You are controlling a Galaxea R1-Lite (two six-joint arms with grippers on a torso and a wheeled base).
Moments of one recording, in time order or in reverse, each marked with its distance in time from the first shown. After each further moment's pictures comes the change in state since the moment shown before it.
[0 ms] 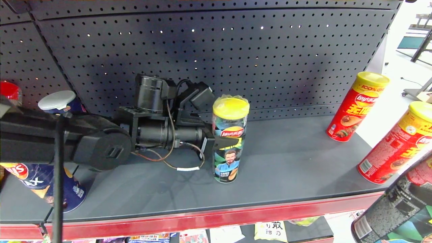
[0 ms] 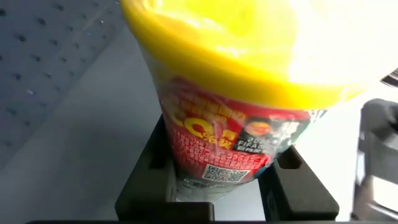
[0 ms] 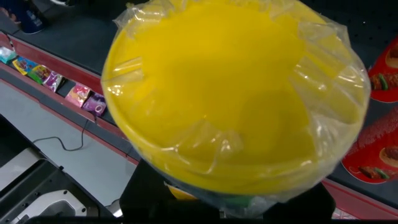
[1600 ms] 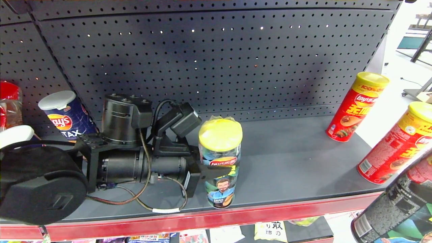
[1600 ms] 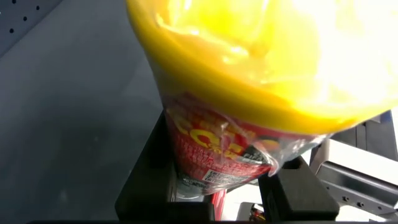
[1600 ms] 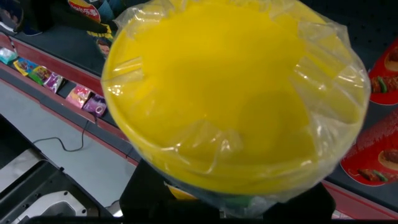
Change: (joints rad) left arm -0.055 -0.179 0.286 -0.070 0.039 -0.002; right arm 0.001 0.006 -0.009 0.000 0.001 0.000
